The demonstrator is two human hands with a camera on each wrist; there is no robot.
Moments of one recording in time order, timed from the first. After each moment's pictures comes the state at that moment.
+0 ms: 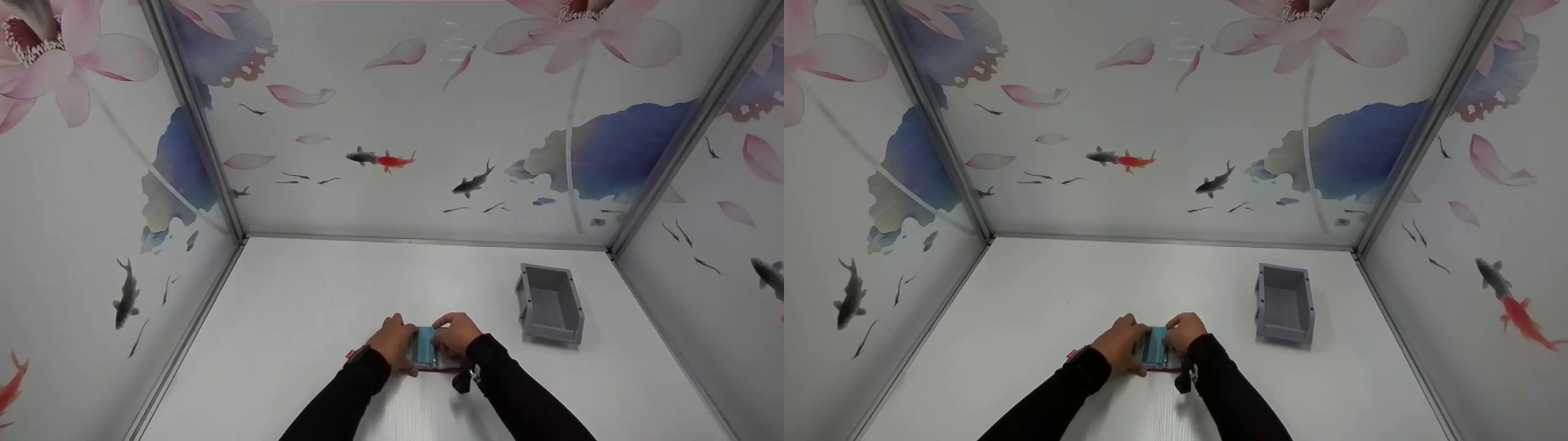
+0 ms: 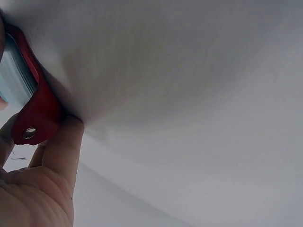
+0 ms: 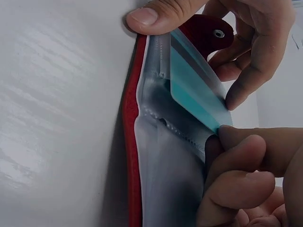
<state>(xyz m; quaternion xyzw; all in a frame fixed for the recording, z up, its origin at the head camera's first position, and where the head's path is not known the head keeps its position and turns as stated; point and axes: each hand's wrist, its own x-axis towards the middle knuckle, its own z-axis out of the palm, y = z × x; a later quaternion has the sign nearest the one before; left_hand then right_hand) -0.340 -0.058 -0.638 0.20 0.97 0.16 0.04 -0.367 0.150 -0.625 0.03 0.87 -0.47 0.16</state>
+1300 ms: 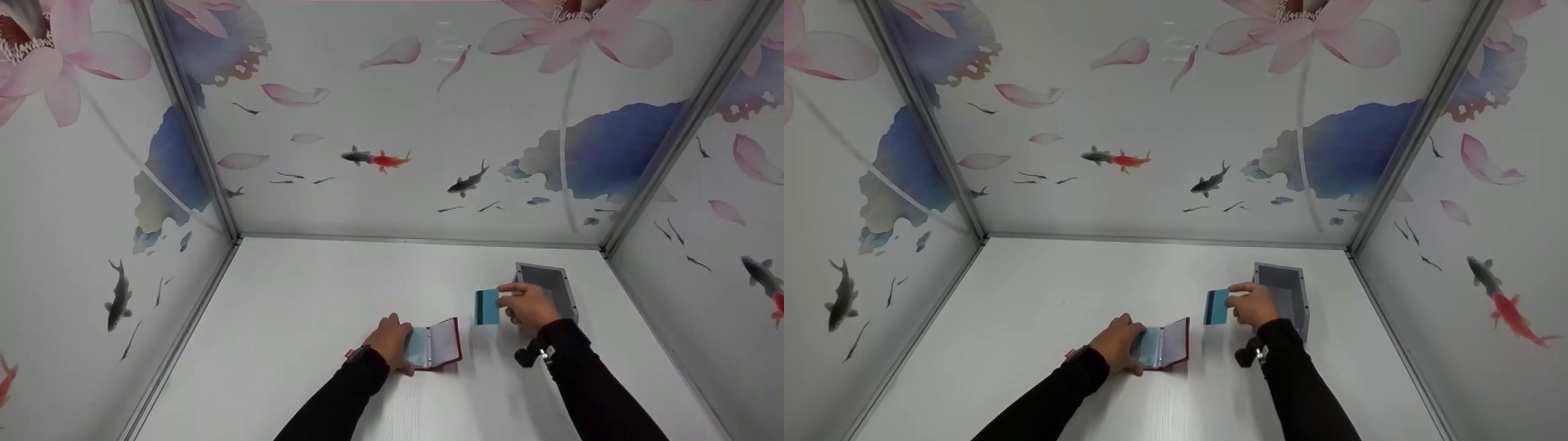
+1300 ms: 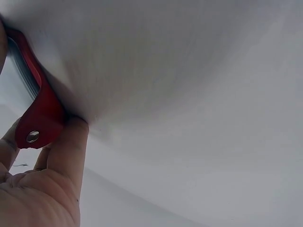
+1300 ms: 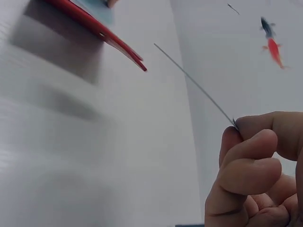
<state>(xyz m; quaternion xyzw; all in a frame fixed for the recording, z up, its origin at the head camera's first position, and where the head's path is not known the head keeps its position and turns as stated) -0.337 -0.056 -0.640 0.20 0.97 0.17 0.02 -0.372 0.283 -0.554 0.06 0.83 -0.55 0.10</state>
